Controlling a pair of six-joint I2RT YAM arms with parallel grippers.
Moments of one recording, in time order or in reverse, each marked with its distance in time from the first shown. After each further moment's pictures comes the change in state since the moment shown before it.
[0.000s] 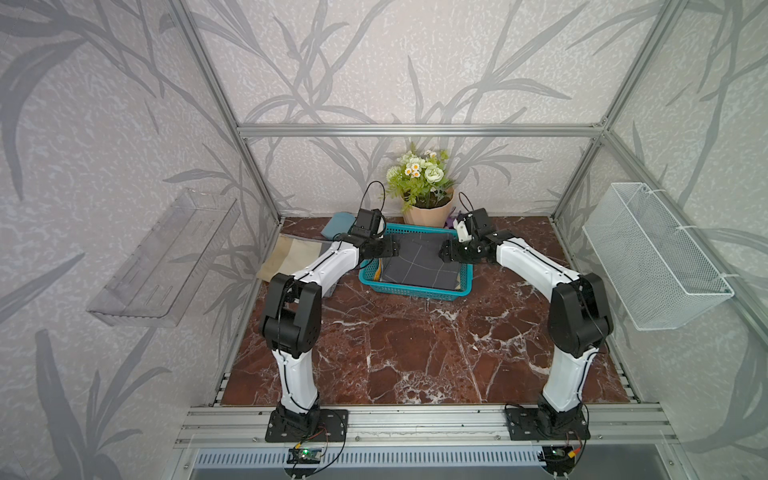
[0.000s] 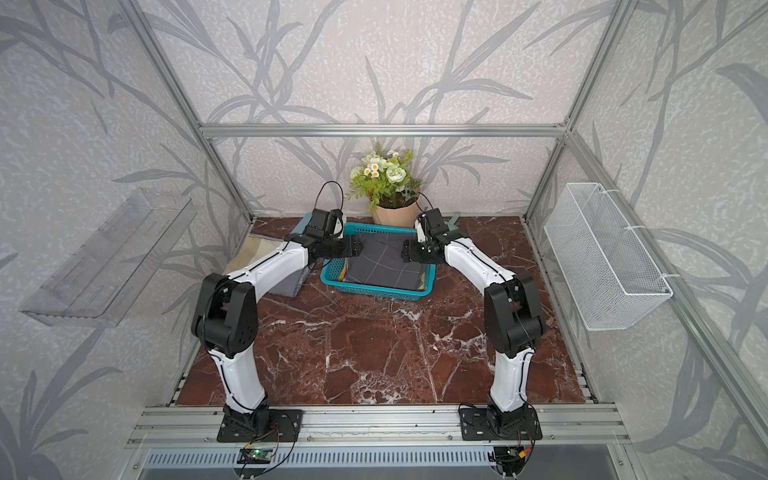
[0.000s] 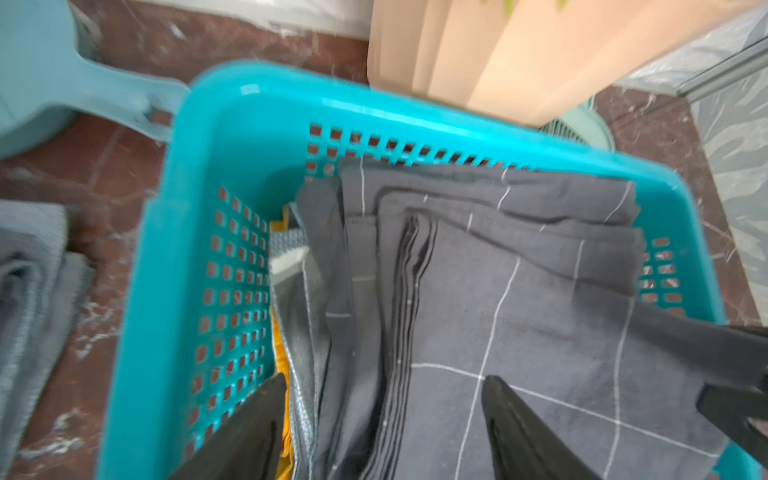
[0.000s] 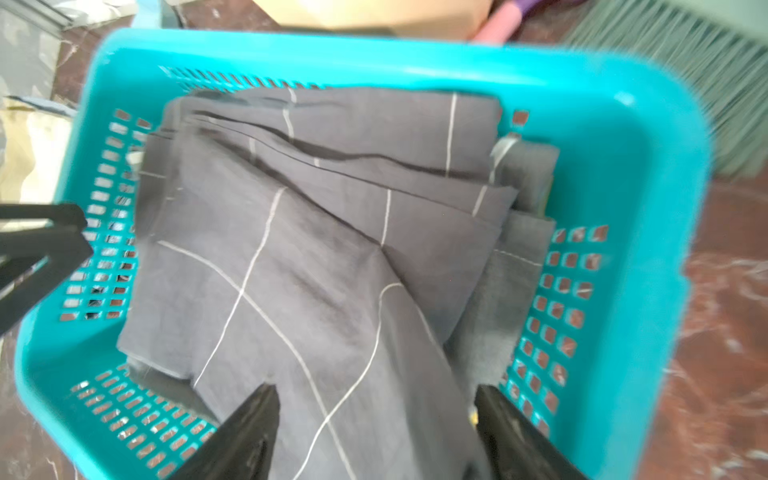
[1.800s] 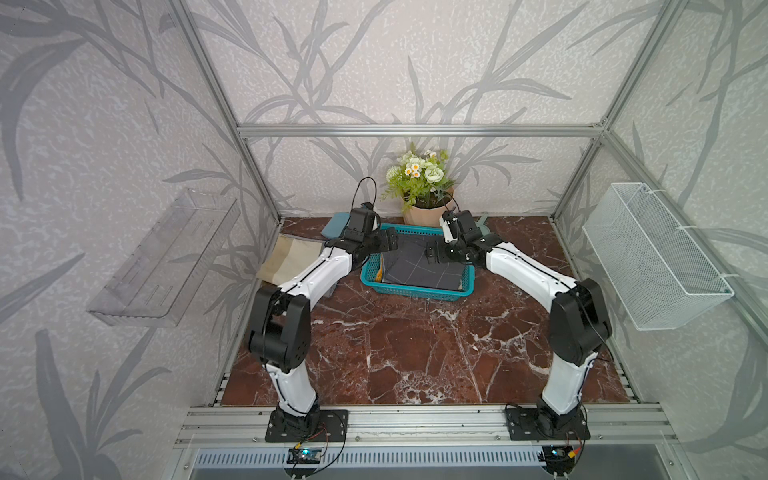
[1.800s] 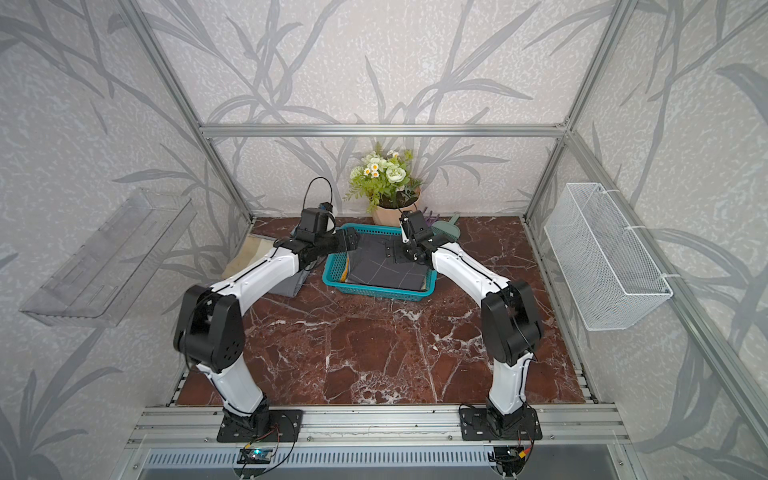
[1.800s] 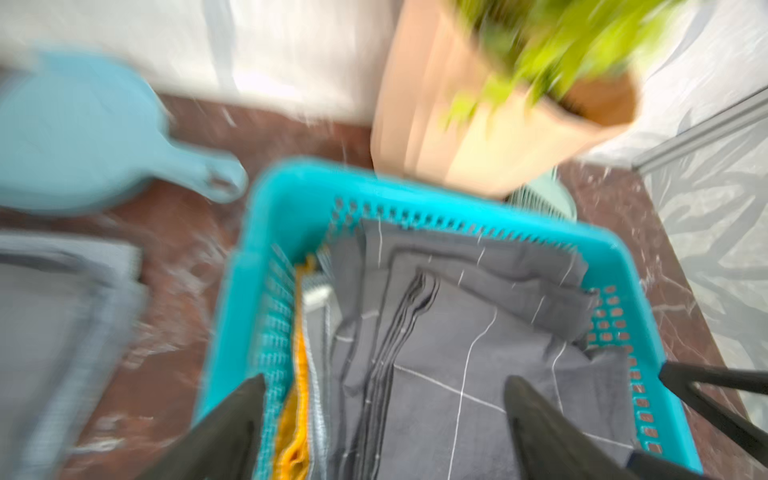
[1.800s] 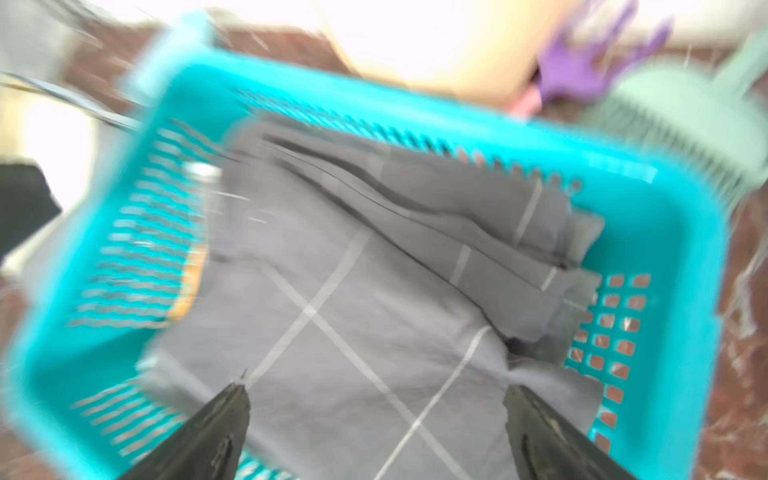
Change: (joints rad) left arm 0.014 -0.165 -0.117 0.141 -0.116 -0.051; right arm 0.144 -0.042 0.010 0.061 0.160 -0.043
